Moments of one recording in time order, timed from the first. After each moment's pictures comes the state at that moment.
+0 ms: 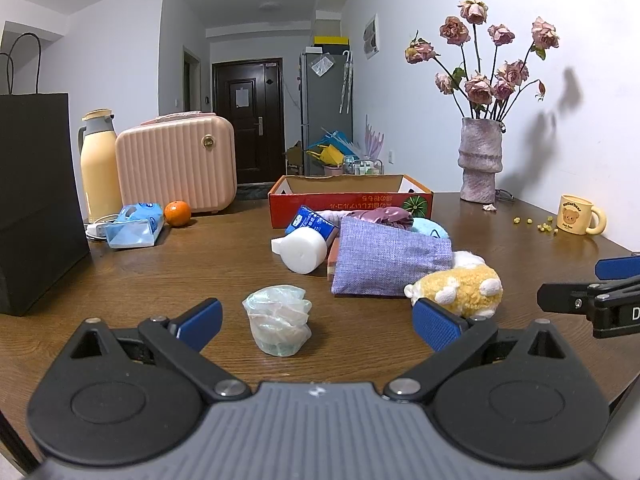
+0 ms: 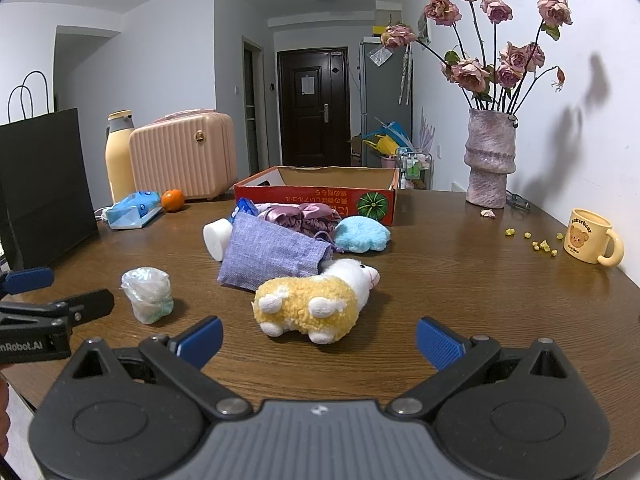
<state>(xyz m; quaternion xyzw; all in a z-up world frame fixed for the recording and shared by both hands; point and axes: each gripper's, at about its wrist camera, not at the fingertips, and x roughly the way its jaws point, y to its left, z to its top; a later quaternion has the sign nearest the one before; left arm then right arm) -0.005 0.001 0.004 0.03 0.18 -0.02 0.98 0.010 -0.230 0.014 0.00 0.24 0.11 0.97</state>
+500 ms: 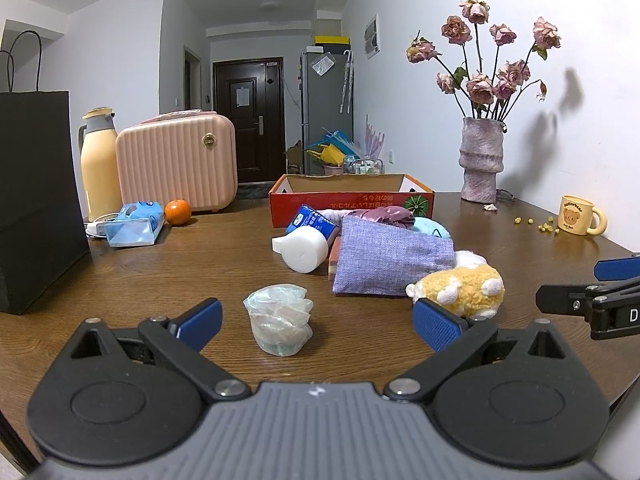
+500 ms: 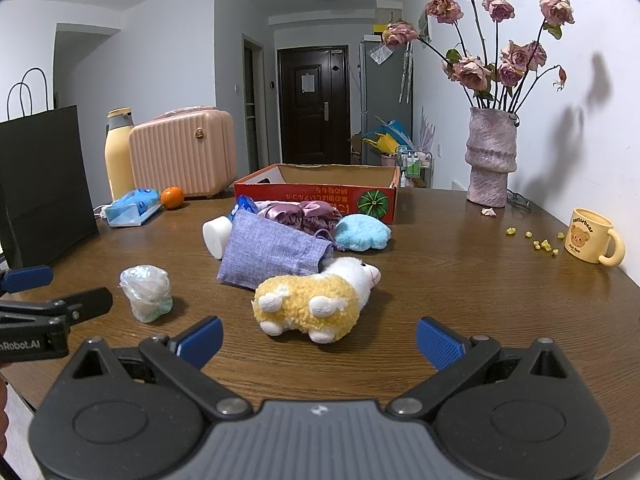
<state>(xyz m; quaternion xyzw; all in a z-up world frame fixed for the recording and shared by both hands) -0.005 0.002 0.005 0.03 0.18 -0.02 0.98 0.012 -0.228 0.012 0.00 0.24 0.11 0.97</state>
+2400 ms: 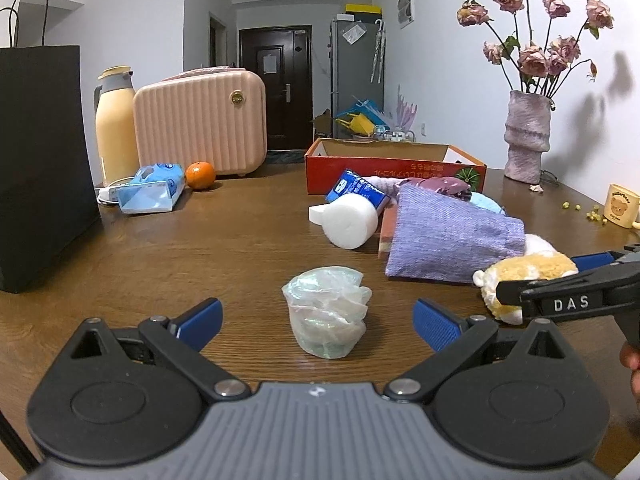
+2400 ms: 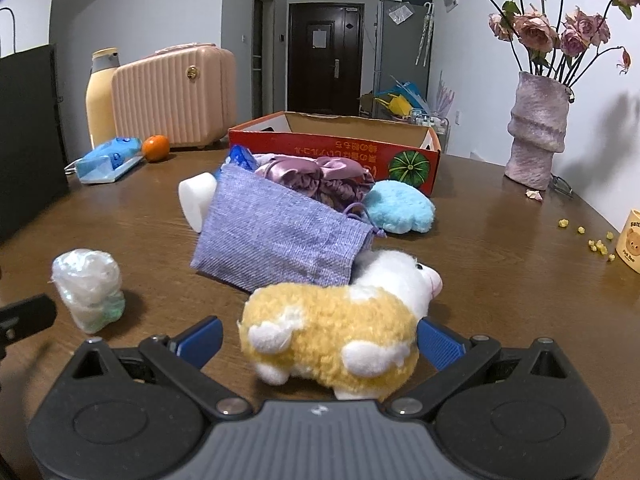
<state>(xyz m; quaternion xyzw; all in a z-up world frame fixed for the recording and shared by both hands) 0.058 0.033 -0.023 0.01 0.23 0.02 0.97 0.127 -0.173 -0.030 -0.04 0.30 0.11 0.95</state>
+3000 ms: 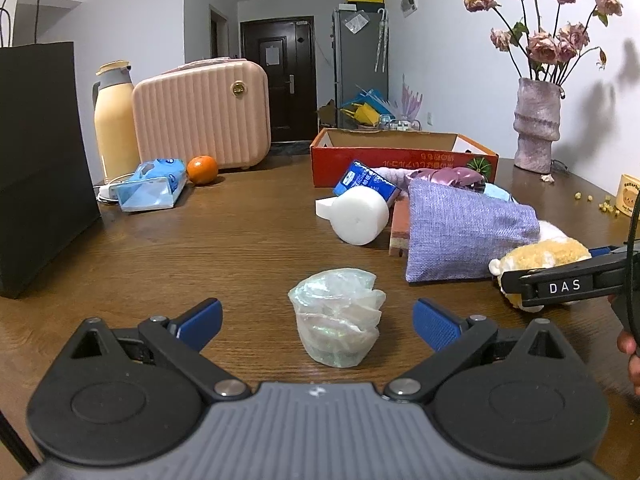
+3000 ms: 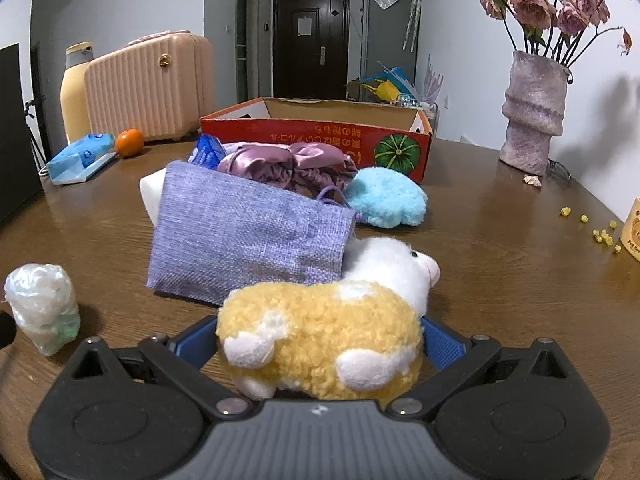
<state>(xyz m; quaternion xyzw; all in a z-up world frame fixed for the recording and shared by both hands) 0.078 0.035 -0.026 0.02 0.25 0.03 0.97 0.170 -0.178 -0.044 -0.04 0.32 0.09 0.94</state>
